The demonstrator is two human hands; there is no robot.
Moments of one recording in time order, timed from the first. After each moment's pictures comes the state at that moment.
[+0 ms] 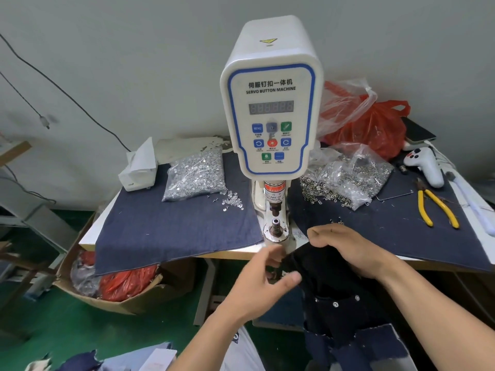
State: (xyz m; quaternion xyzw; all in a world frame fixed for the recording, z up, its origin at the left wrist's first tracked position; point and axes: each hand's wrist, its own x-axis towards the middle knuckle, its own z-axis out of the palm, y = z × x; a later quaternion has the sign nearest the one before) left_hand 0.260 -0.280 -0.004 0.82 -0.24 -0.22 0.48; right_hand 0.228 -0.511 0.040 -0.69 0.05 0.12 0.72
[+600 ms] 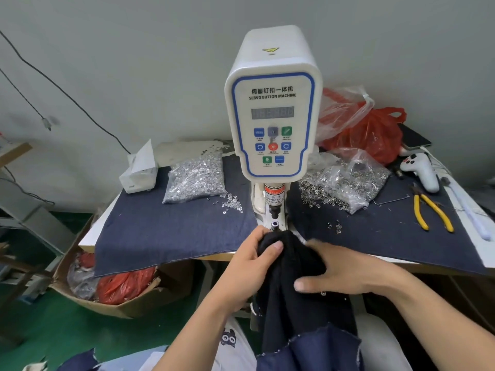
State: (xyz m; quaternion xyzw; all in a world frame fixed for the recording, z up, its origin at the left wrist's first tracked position) left_hand 0.273 -0.284 0.035 0.68 -0.19 -0.24 0.66; right_hand 0.208 -0.500 0.059 -0.91 0.01 0.21 0.36
